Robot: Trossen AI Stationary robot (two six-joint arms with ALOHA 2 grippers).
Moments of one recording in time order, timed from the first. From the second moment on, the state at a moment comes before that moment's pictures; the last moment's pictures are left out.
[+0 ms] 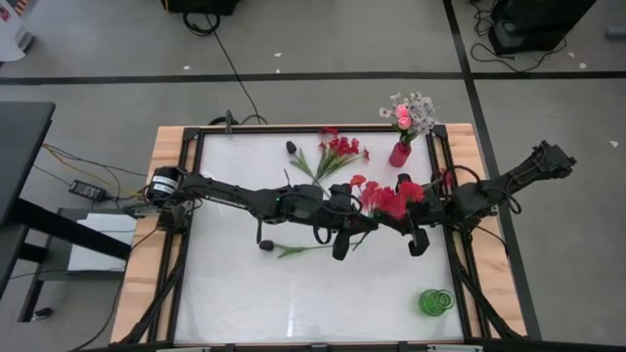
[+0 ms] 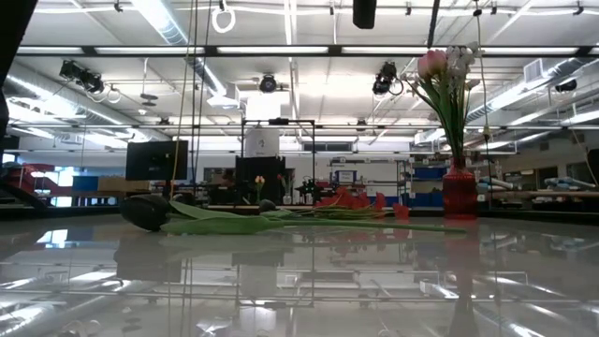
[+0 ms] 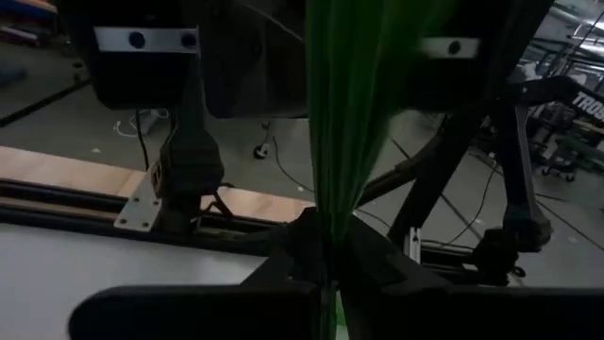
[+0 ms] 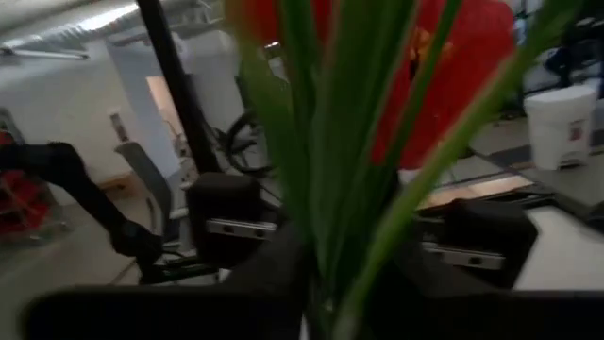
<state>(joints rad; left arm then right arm) -0.13 1.86 1.49 0.33 0.02 -0.29 0.43 0.86 0.68 0.26 0.38 0.25</state>
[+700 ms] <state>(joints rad) -0.13 1.45 1.48 -0.16 0.01 -0.05 0.46 0.86 0.68 0.08 0.62 0.12</state>
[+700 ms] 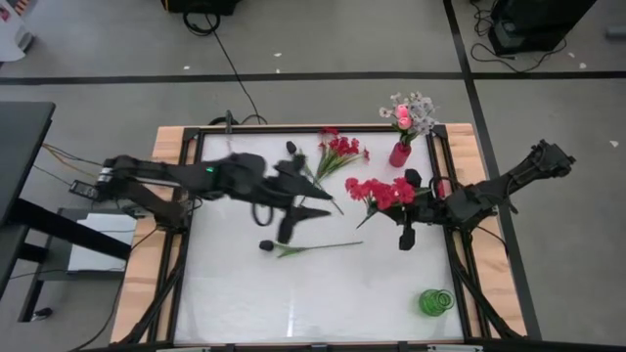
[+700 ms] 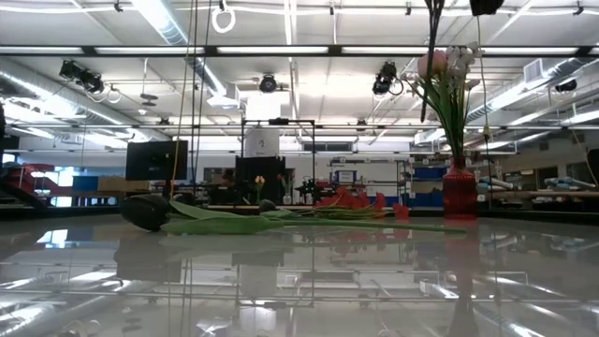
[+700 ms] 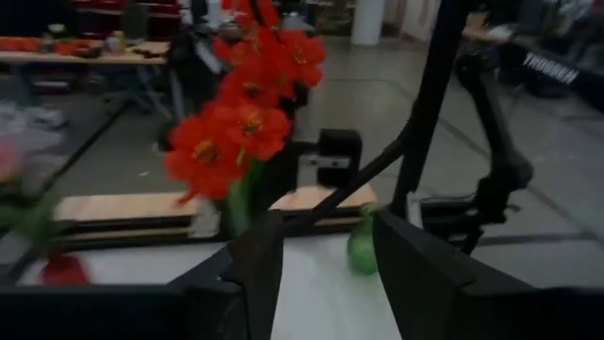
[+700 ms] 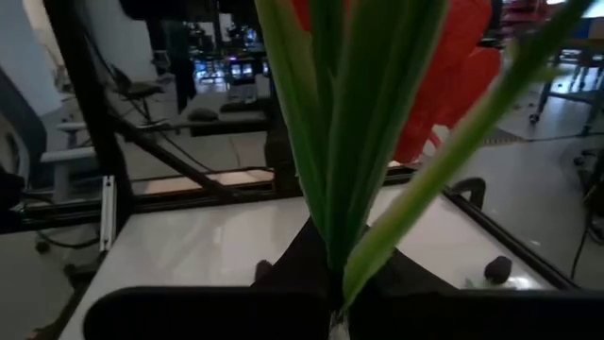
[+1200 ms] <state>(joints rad) -0.13 0.98 0.87 0.09 -0.07 -0.14 0.61 0.86 0.68 0.01 0.77 0.22</state>
